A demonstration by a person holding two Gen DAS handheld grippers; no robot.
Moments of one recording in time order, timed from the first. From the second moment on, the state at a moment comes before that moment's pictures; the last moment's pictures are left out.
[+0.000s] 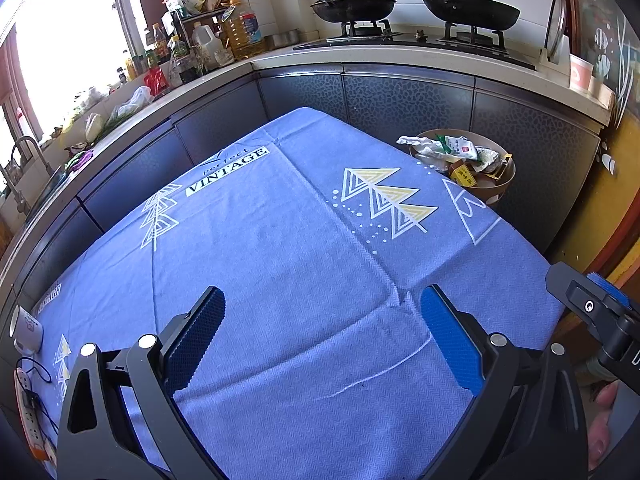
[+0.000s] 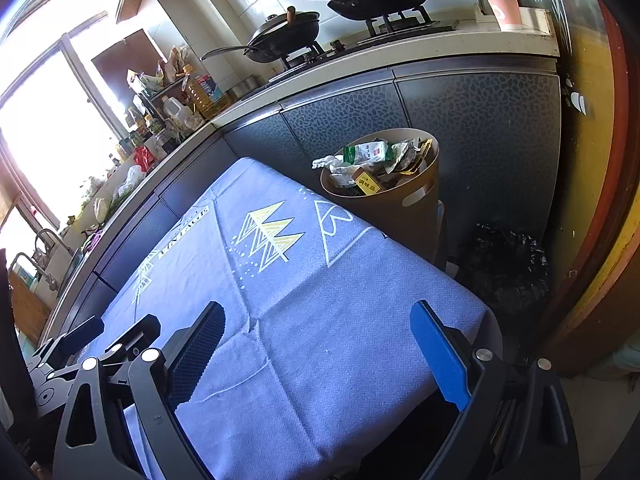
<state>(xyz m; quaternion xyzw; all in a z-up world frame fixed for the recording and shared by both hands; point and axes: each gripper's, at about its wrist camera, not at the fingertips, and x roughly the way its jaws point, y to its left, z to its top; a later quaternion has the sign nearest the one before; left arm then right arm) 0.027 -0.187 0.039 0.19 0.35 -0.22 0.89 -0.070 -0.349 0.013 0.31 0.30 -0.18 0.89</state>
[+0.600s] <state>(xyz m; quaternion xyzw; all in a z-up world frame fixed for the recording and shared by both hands) 0.029 -0.189 0.037 0.19 0.35 -0.21 0.89 -0.068 -0.349 0.005 0.32 0.30 -0.17 0.88</state>
